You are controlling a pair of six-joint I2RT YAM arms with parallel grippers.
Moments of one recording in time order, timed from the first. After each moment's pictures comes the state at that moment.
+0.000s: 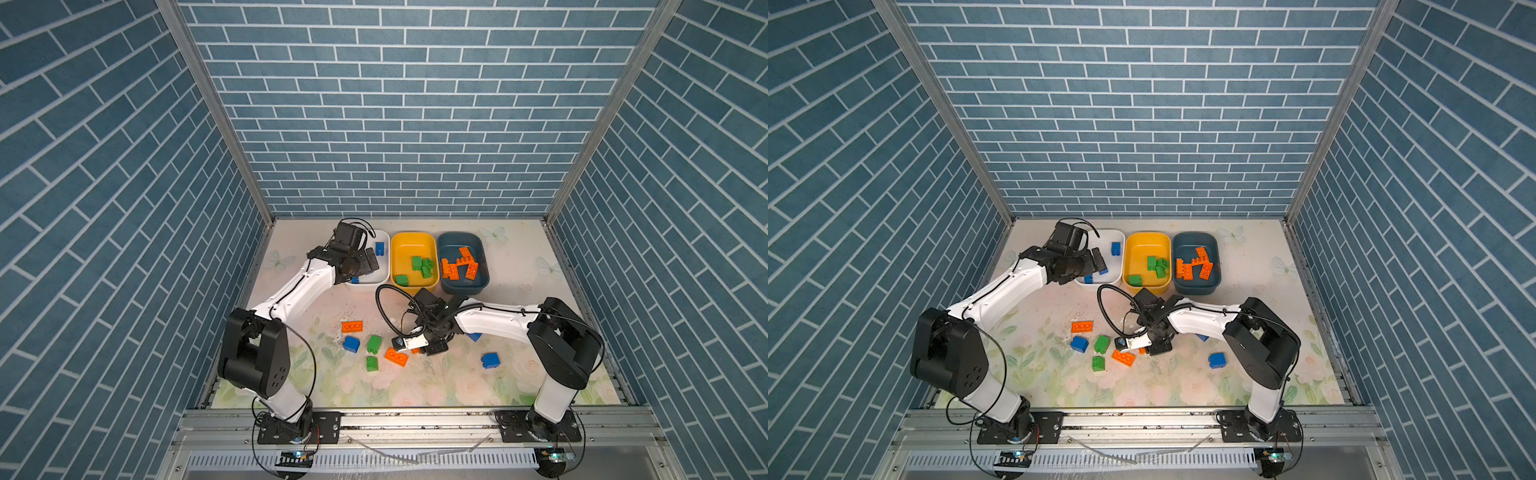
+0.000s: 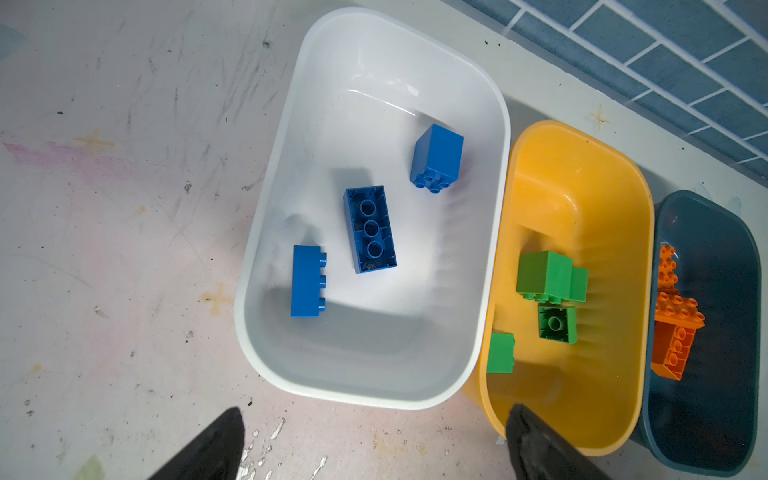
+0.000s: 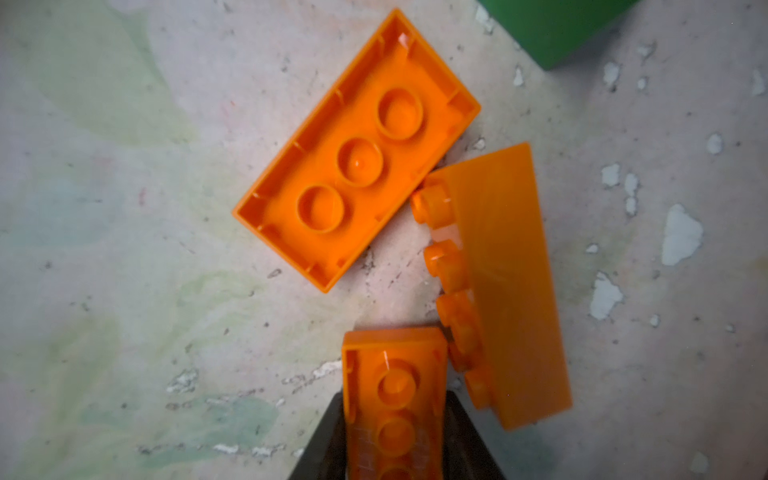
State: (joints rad) left arm -0.35 1.61 1.29 -0.62 -0.06 -0.64; right arm 0.95 1.77 1.06 -0.58 -0.16 -1.00
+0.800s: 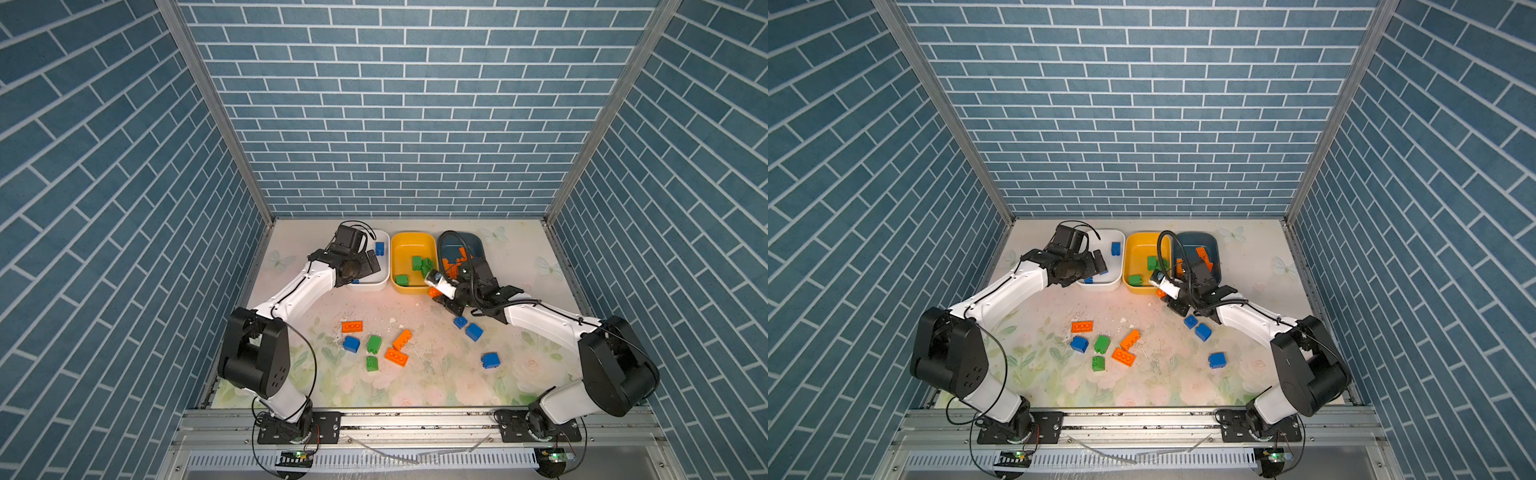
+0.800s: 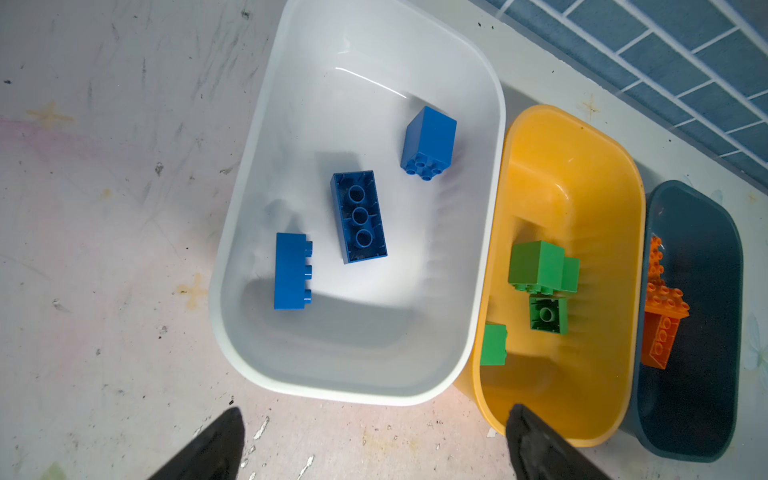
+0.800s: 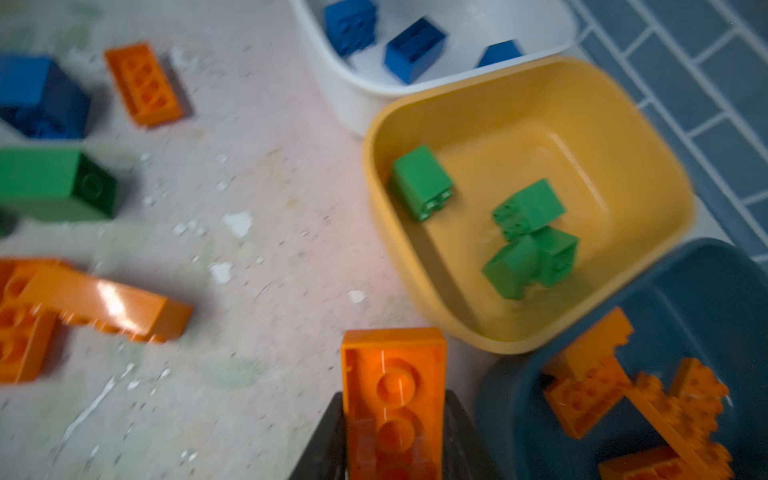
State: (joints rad) left arm -0.35 1.61 1.24 -0.58 -0.02 -0.66; right arm 0.56 1.50 0.88 -0.09 -0.28 -0.45
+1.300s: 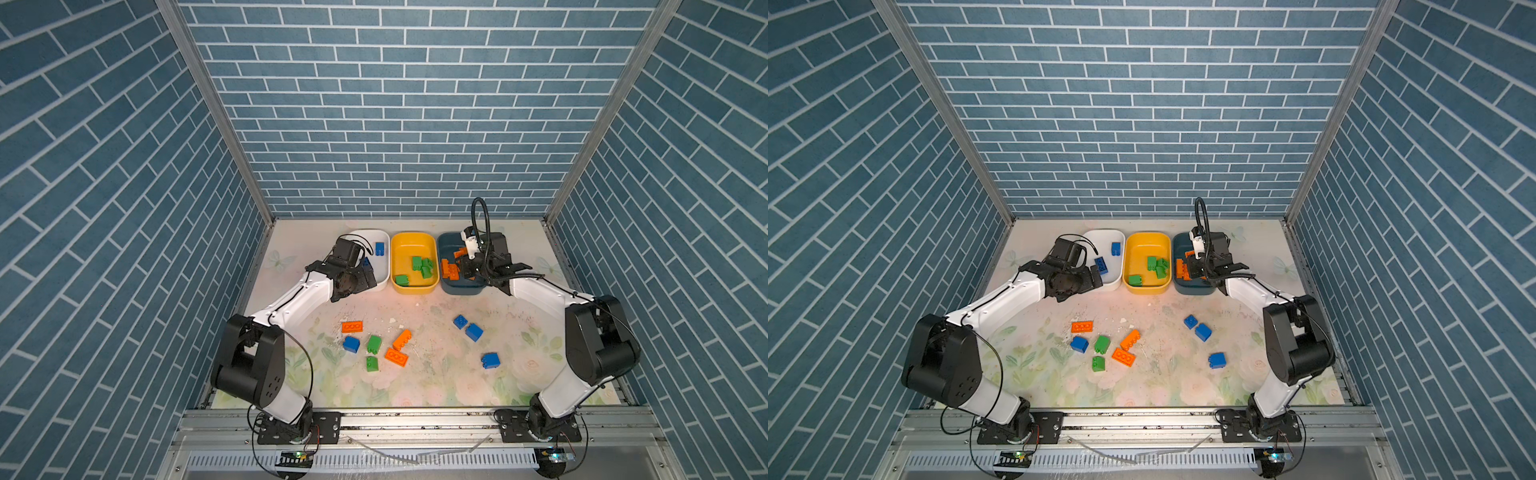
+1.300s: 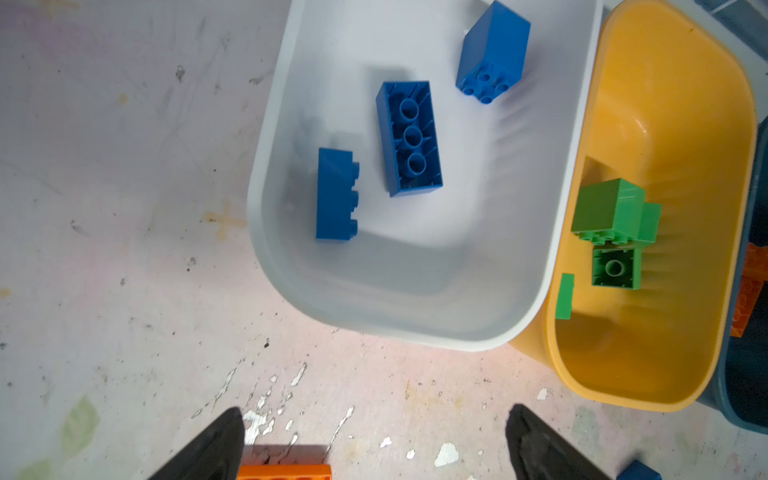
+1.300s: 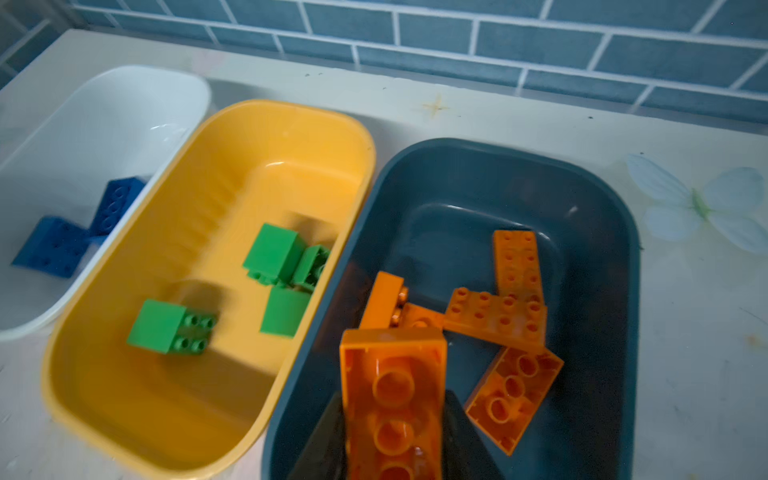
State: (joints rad) left arm -0.35 1.54 1.09 -0.61 -0.01 -0.66; right arm 0.38 1.71 1.12 -0.10 -0.09 0.07
